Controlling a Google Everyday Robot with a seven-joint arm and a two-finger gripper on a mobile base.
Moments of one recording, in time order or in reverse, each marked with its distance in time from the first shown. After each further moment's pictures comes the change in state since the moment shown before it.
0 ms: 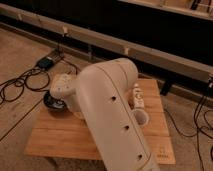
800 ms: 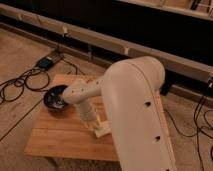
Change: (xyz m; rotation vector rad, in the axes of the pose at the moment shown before) arm 0.085 -0.053 0.012 -0.033 0.152 0.132
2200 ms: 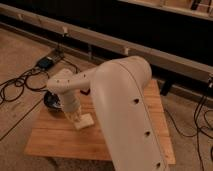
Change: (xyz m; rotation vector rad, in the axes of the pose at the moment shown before) arm -0.014 0.109 -0.074 -0.192 -0.066 -0.185
